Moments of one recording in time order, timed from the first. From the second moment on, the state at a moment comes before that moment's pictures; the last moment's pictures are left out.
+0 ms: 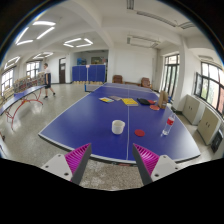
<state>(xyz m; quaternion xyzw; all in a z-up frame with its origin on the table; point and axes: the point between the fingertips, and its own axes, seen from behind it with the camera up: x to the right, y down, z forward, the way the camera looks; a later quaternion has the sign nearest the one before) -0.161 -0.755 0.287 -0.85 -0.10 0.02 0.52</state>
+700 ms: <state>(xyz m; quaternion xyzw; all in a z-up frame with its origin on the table) 0.217 -0.470 0.101 -0.85 -0.01 -0.05 0.52</state>
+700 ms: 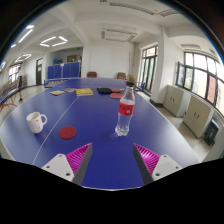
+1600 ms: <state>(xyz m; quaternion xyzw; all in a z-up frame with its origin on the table) 0.290 -0.257 0.145 -0.77 0.03 -0.14 0.62</state>
